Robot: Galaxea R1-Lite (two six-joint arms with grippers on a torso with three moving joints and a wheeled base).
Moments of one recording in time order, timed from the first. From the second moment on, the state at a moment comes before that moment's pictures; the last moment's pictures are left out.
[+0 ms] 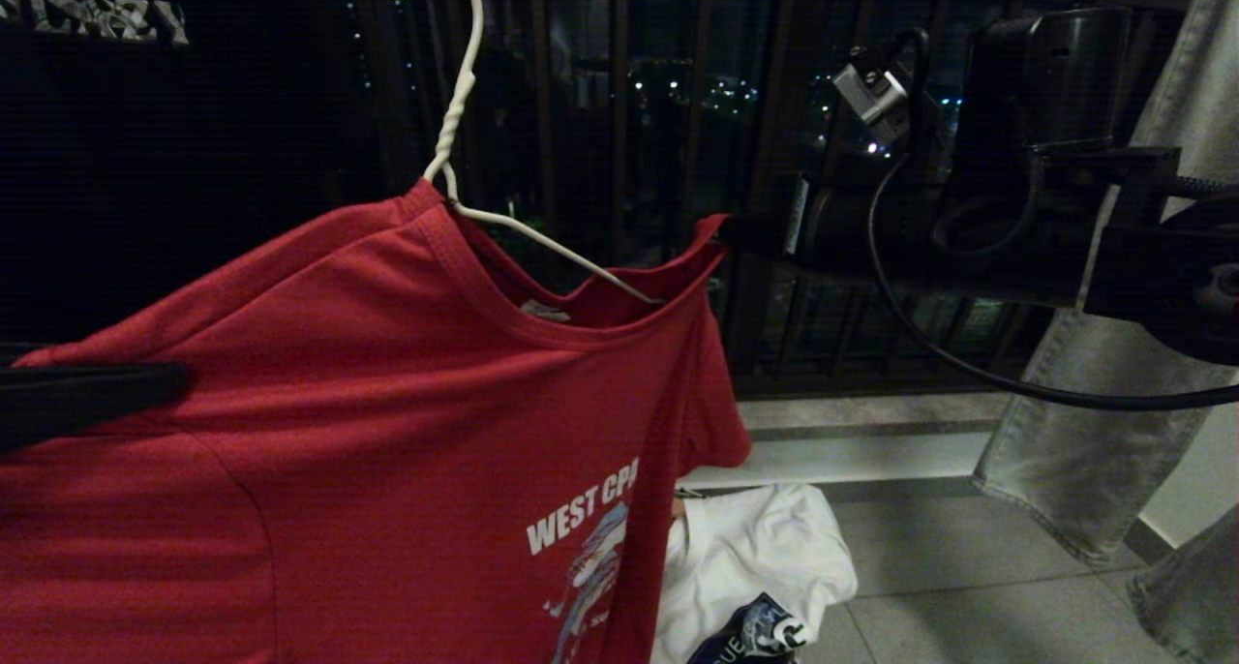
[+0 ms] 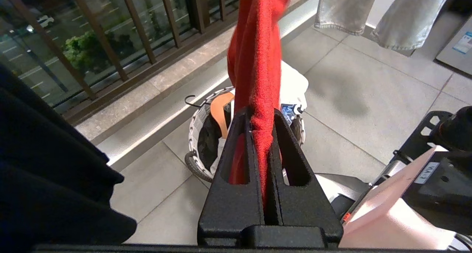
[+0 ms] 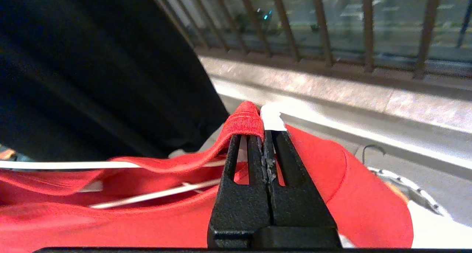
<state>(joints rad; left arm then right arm) -0.43 0.93 -1.13 0.41 -0.33 0.11 0.49 1.71 -1.40 -0.17 0.26 0.40</state>
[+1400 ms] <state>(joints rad) -0.57 1.26 -0.44 -0.94 -0.38 -0.20 0.50 1.57 -1.42 -0.13 0.21 0.41</state>
